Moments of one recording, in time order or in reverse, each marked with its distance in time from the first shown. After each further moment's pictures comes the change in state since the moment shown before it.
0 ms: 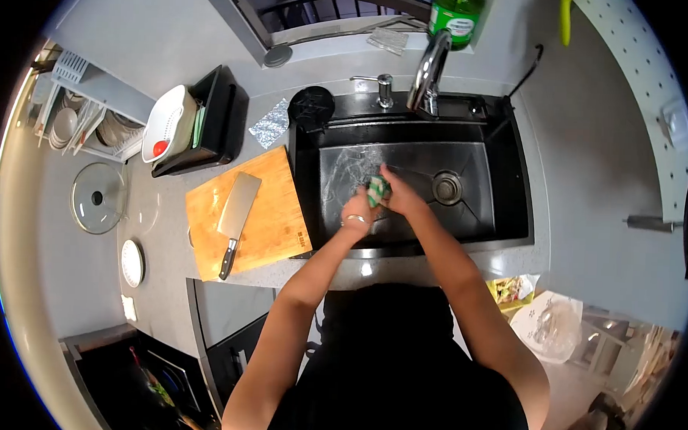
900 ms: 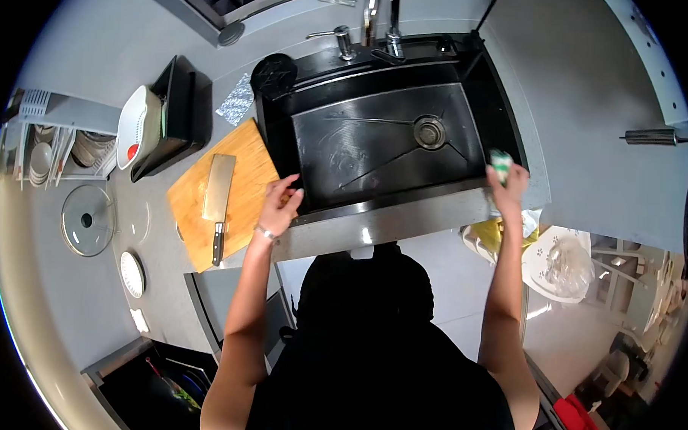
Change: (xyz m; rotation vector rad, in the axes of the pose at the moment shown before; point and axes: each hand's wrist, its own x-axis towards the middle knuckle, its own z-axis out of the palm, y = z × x) left_hand -0.094 -0.081 -0.117 -0.559 -0.028 0.189; right_hand -0.258 -0.051 -0.140 -1.409 1.038 -0.606
